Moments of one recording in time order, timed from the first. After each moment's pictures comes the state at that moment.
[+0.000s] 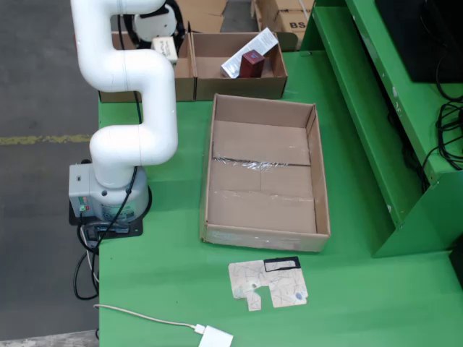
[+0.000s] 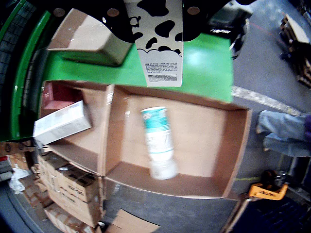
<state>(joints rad) 1.58 -0.60 -0.02 -0.93 1.46 -0.17</state>
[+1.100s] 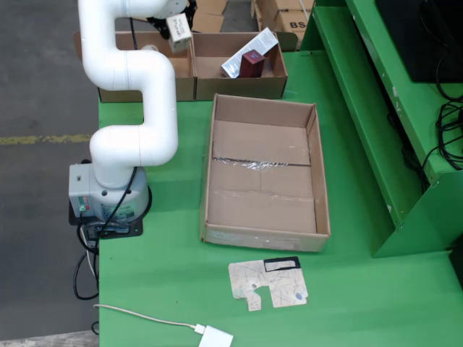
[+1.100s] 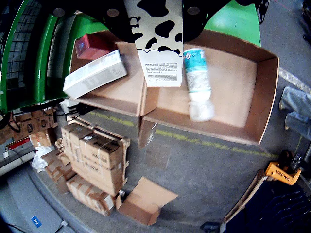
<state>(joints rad) 1.54 -0.79 -0.02 -0.44 1.29 -0.25</state>
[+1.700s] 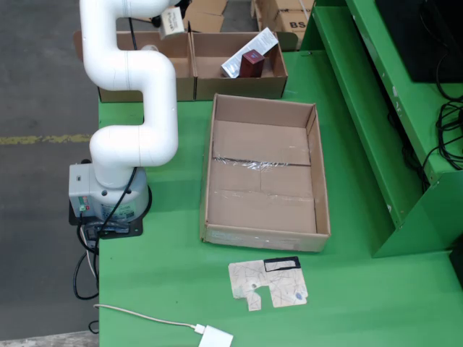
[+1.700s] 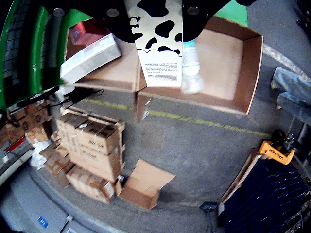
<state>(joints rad) 1.52 -0.80 -0.02 -0.29 1.38 -0.23</state>
